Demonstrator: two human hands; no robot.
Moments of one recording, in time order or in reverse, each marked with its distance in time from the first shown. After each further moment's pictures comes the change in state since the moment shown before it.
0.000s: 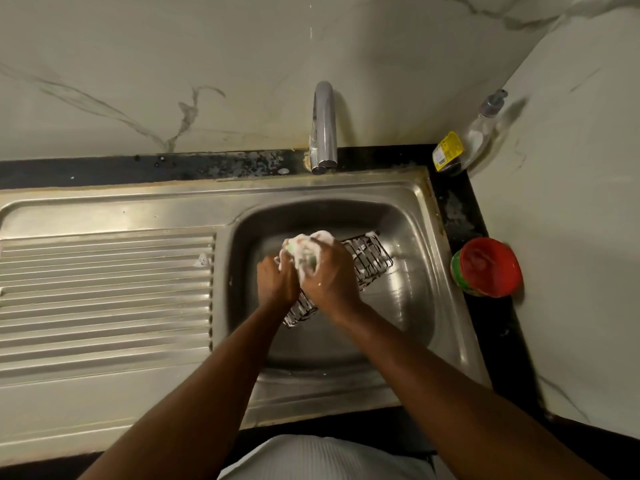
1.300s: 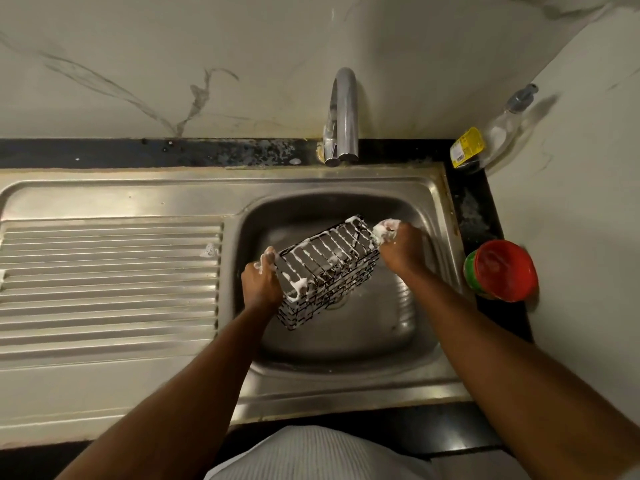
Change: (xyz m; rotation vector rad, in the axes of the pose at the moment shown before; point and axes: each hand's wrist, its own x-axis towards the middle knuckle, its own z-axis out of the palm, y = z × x) left_hand 0.017 -0.046 -0.022 -0.007 0.017 -0.132; right_hand 0.056 0.131 -0.030 -0.112 -0.049 0.470
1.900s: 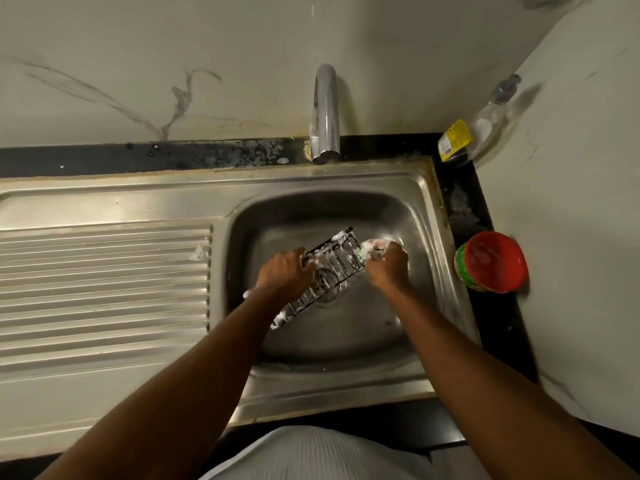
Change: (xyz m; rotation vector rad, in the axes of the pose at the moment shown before) left_hand 0.008 0.031 0.031 0.758 -0.389 0.382; right_hand -0.035 0.013 0.024 0.213 0.022 0.239
